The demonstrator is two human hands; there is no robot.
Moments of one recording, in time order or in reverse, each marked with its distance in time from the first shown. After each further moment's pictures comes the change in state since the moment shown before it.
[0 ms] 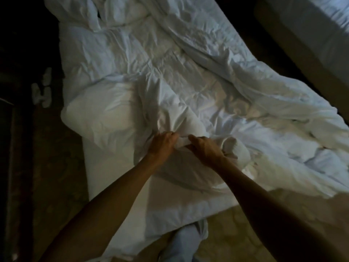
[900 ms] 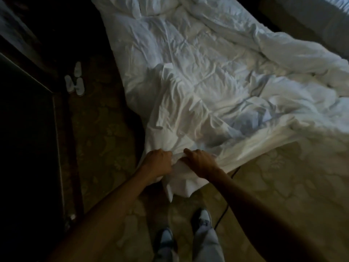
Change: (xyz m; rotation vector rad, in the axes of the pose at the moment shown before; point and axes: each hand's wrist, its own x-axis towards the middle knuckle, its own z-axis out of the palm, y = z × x) left_hand -0.416 -0.165 -0.023 -0.024 -0.434 -0.070; right_hand -0.189 -0.340 0.212 -0.050 -0.034 -0.038
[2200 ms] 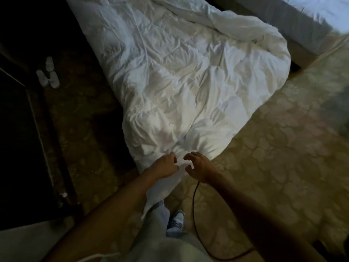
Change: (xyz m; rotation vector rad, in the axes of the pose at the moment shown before) left_hand -0.221 0.132 0.154 -0.447 -0.160 0.045; right_hand -0.316 -0.078 0.084 0.158 0.057 0.210
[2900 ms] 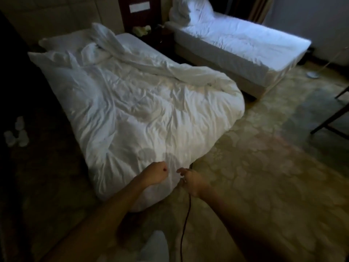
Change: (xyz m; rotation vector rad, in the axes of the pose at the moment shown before) left_hand 0.082 0.148 -0.072 0.177 0.075 0.175; right_hand 0.012 0.080 -0.124 0.115 0.044 0.217
